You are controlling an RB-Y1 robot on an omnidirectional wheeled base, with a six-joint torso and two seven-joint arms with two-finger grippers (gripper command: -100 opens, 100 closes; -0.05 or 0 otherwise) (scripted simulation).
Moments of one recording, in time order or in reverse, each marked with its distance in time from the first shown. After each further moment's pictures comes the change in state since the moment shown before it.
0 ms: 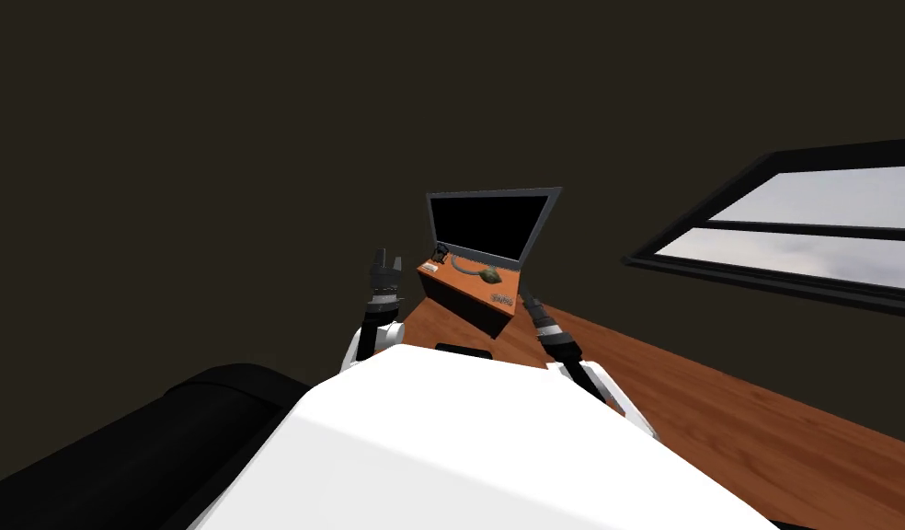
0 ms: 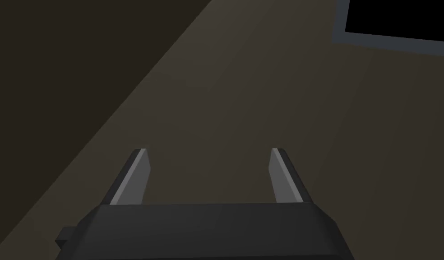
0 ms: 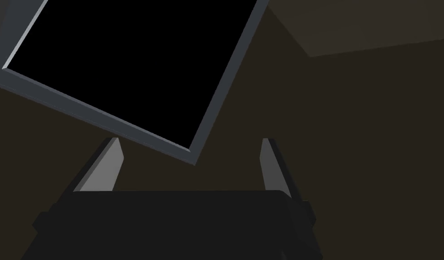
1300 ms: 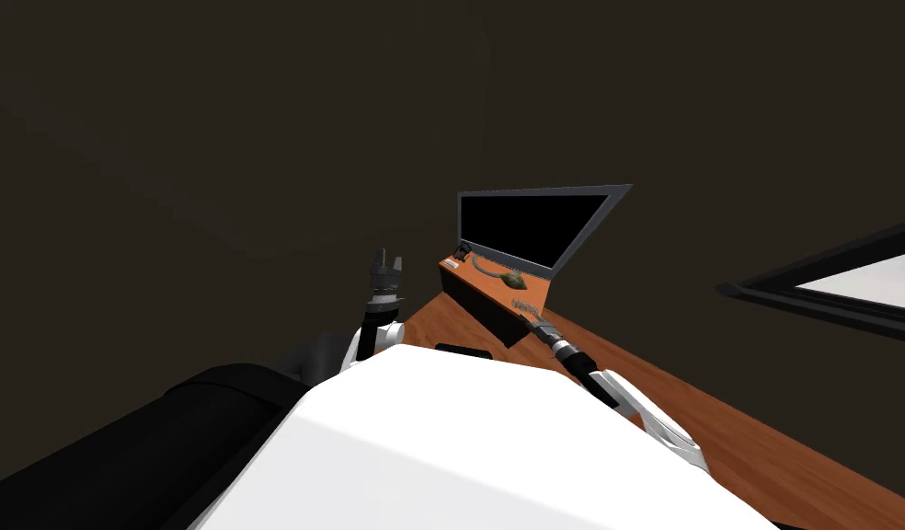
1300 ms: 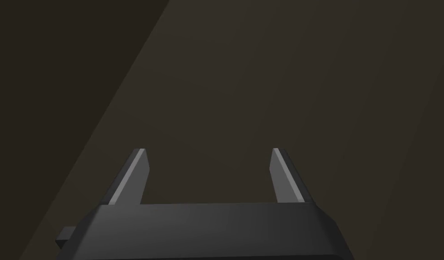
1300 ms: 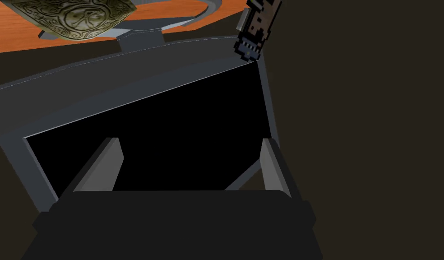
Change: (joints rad) left arm 0.000 0.000 0.000 0.000 0.000 0.000 0.000; right arm -0.051 -0.269 0.055 0.378 0.249 0.078 0.179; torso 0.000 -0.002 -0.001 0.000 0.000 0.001
